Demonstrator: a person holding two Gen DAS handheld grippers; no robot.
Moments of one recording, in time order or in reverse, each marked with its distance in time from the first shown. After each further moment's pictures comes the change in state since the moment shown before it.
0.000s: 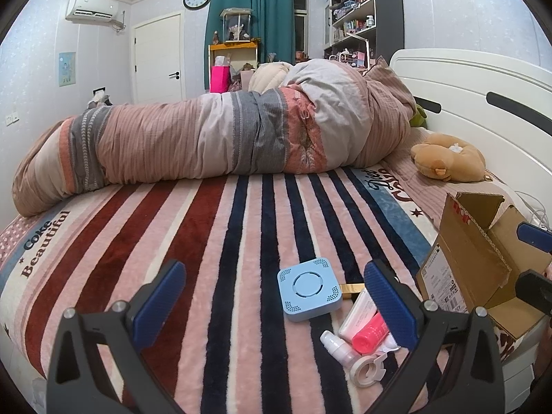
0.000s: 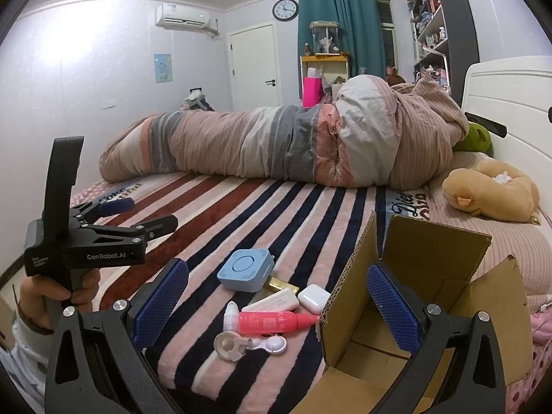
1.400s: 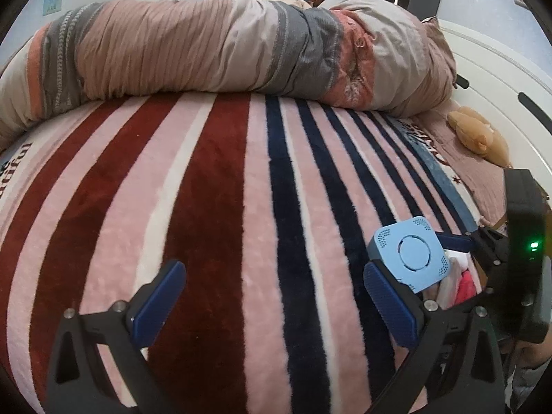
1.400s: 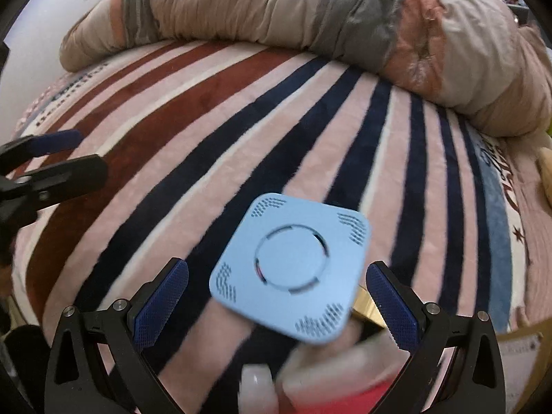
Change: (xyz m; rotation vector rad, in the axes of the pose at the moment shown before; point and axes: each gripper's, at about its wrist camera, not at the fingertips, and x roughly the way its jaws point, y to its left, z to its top) left arm 0.138 0.126 -0.035 -0.120 0.295 -0.105; right arm 0.276 0.067 -0.033 -0.136 0.529 -0.036
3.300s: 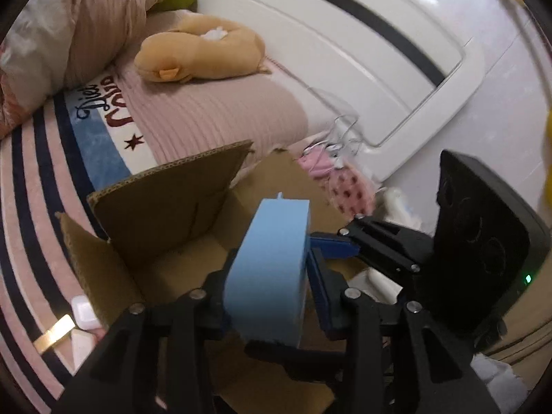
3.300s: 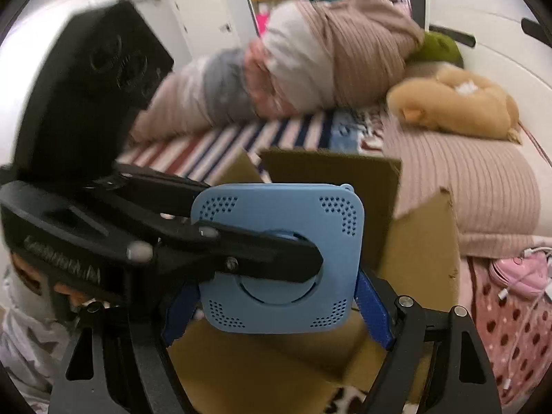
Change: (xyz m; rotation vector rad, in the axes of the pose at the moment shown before) left arm -0.029 -0.388 0.041 0.467 0.365 -0.733; right arm -0.228 -0.191 -0.151 0.341 -0.224 0.077
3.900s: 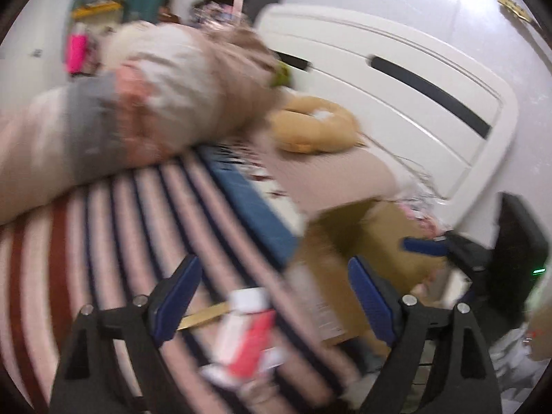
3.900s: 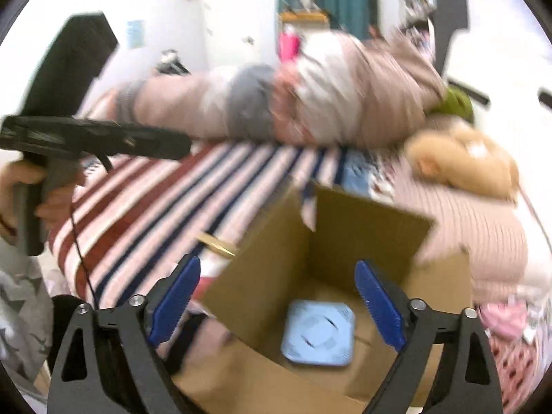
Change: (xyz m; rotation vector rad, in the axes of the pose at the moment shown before) left arm -0.172 0.072 -0.077 -0.059 -0.322 0.389; right arm -0.023 0.076 0.013 -0.197 -0.148 -0.048
